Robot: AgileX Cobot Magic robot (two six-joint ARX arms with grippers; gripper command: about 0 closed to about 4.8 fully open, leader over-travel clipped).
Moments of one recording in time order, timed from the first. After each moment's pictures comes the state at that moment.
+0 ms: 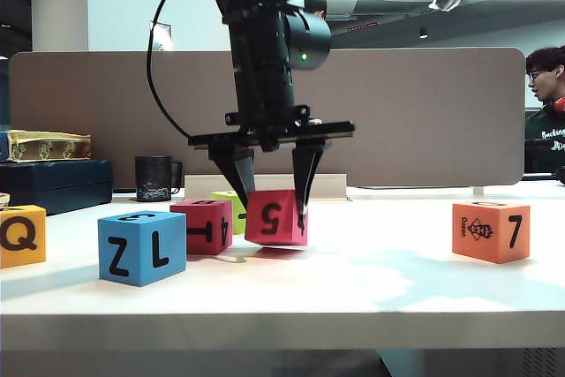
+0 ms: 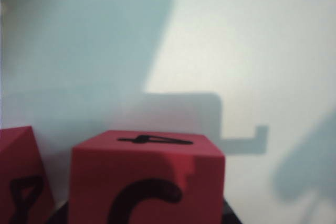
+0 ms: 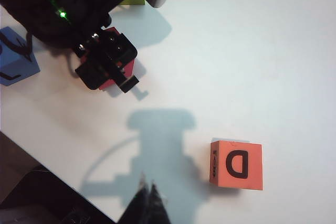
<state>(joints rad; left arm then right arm) -0.66 2.23 2.00 -1.14 0.00 -0.39 0.48 1.24 1.30 -0.91 -0.07 -0.12</state>
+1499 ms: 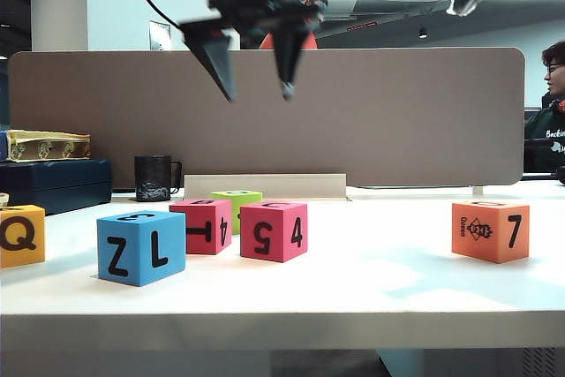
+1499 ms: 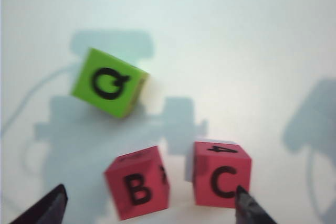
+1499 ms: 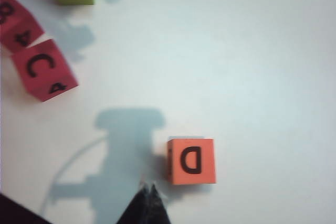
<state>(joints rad) -0.59 2.19 2.43 -1.40 -0.11 -0.10 0.48 1.25 1.30 -0.88 0.09 -0.13</state>
